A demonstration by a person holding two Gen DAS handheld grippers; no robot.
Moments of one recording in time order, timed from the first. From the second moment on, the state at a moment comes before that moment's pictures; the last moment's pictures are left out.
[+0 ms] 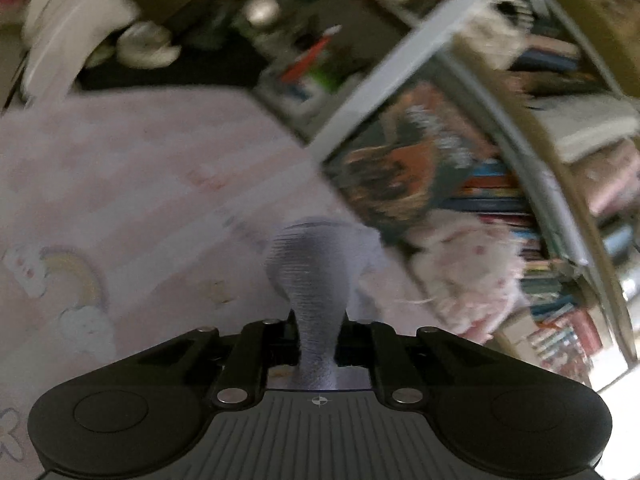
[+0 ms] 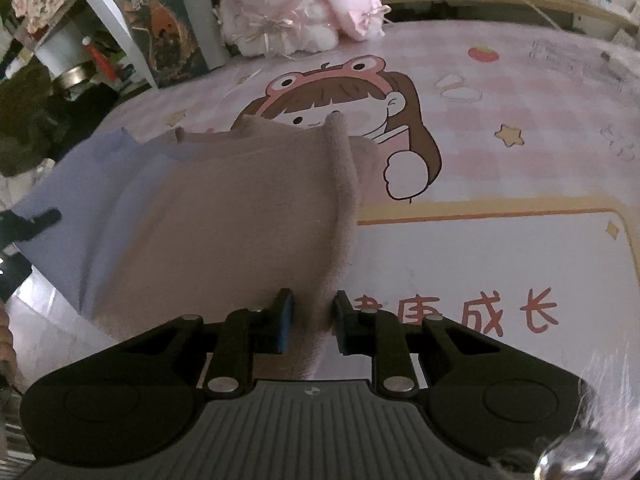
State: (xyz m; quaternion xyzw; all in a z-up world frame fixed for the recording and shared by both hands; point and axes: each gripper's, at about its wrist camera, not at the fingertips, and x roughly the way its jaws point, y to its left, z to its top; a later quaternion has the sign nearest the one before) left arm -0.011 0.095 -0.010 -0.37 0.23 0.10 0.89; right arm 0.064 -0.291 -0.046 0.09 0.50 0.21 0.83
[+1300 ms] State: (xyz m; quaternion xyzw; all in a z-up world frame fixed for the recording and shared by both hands) left arm -0.059 -0.144 0.055 -0.04 0.29 -0.05 0.96; right arm 0.104 -0.370 -0.037 0.25 0.51 0.35 0.75
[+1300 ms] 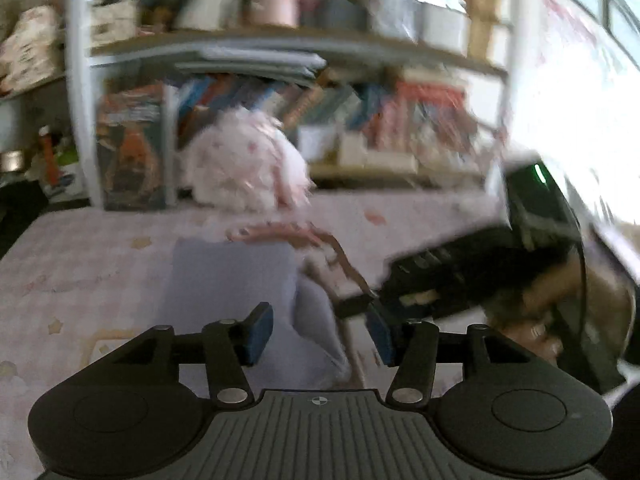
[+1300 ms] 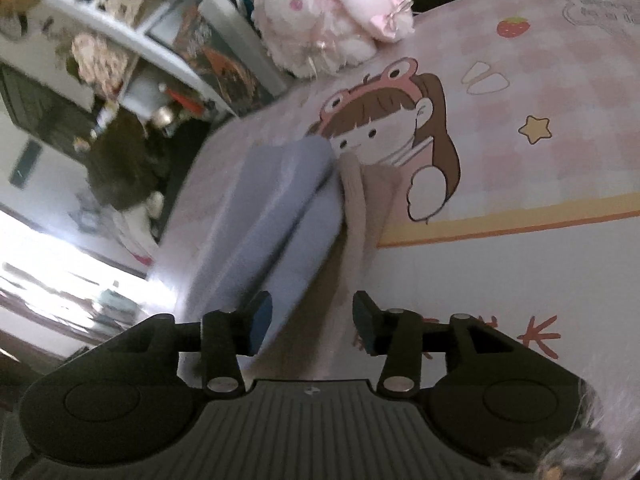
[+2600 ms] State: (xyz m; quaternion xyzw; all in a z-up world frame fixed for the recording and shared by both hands) left arm -0.027 -0.118 -0.030 0.01 0.39 -0.05 0.92; right arm 0.138 -0.294 -0.031 0.14 0.45 0.30 0.83
